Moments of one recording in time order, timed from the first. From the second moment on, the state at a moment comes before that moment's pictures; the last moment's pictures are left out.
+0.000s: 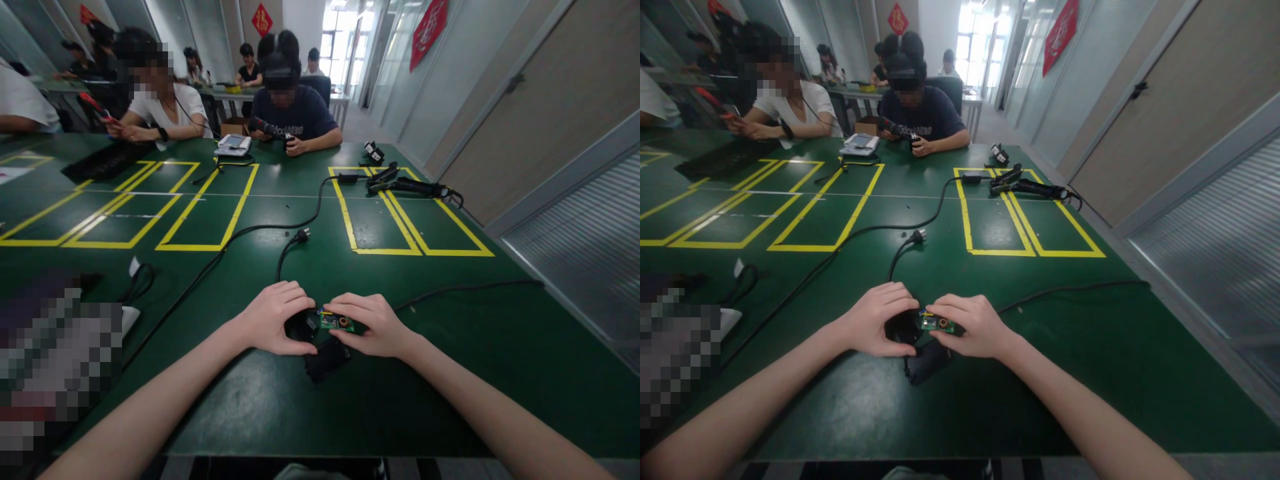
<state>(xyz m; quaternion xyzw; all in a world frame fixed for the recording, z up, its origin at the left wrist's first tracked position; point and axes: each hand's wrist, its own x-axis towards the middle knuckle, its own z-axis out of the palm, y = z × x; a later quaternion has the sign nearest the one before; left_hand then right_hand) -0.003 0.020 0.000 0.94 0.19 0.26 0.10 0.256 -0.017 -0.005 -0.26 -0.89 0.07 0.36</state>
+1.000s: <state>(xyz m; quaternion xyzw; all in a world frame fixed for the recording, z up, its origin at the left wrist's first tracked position) -0.003 0.017 -0.004 0.93 0.20 0.25 0.20 0.255 -0.015 -0.012 -0.27 -0.92 0.07 0.29</state>
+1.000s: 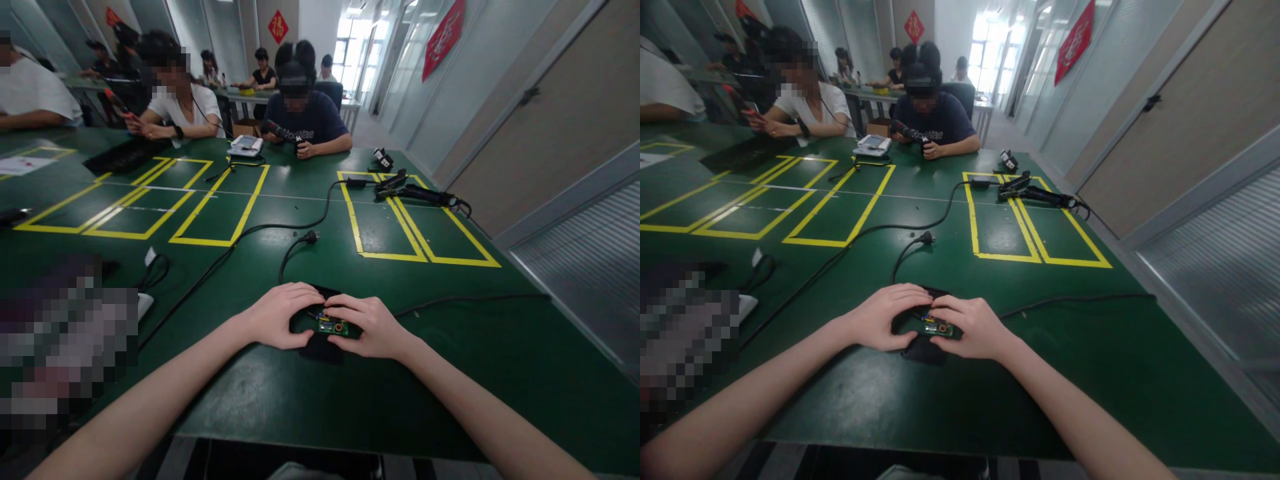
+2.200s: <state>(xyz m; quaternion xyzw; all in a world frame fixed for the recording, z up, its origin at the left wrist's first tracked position) 0.001 0.022 -0.004 0.91 0.35 0.19 0.07 0.255 -0.006 -0.013 -0.36 -0.88 0.07 0.29</state>
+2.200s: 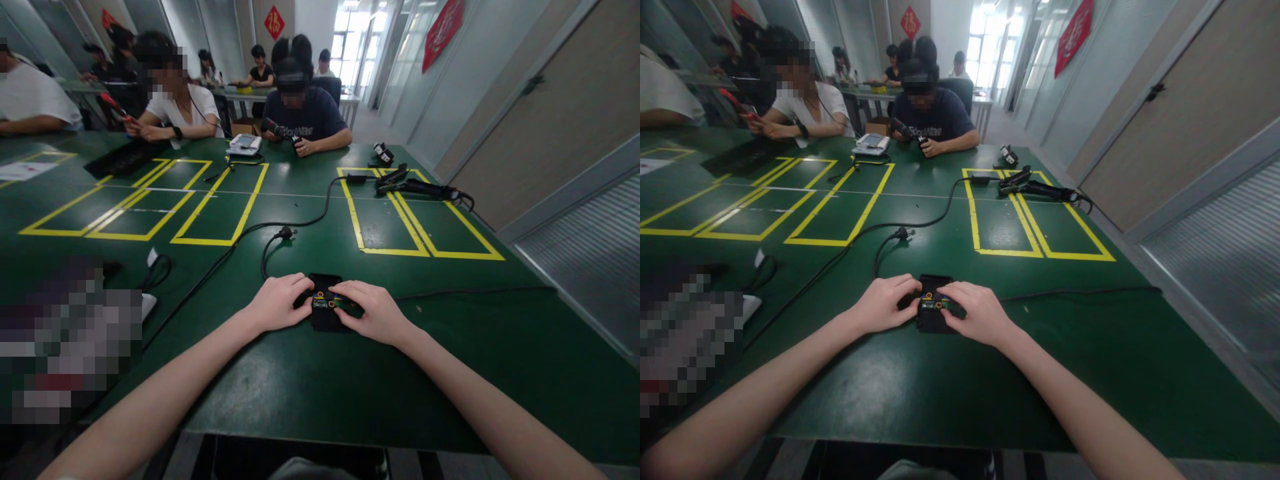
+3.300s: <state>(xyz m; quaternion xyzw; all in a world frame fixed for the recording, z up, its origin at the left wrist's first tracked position) -0.003 0.015 -0.004 0.94 0.29 0.16 0.11 0.277 -0.007 -0.007 -0.38 -0.89 0.11 0.22</state>
